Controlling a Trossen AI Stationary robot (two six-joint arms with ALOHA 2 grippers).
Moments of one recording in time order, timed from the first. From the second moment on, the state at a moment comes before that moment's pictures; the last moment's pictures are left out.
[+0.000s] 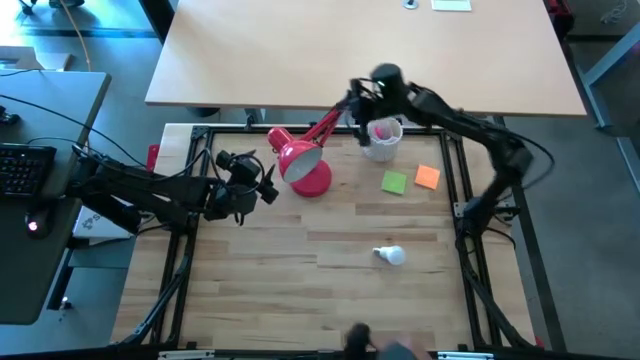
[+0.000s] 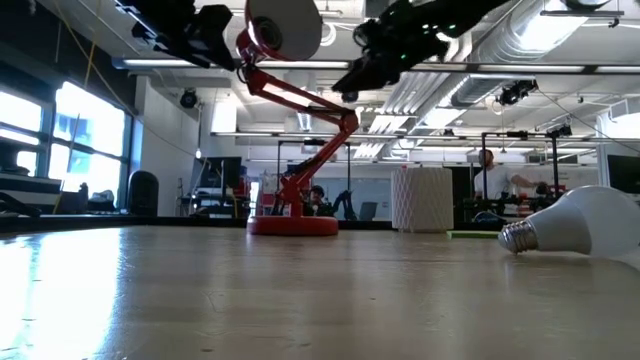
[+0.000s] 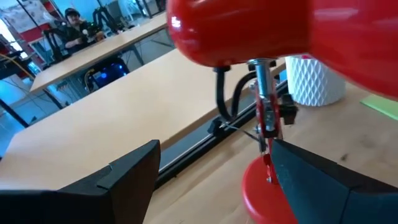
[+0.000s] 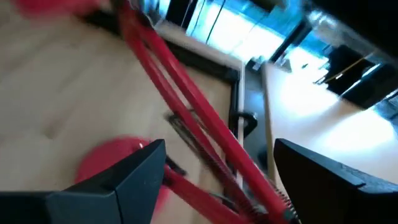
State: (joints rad) left arm -0.17 1.12 0.85 -0.41 -1.17 -0.33; right arm -0.65 1.66 1.46 -0.32 -0.54 -0.77
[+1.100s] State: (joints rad) left arm -0.21 1.12 0.85 -0.58 -1.21 -0.58; right arm -0.73 2.15 2.21 -1.17 -0.69 -0.66
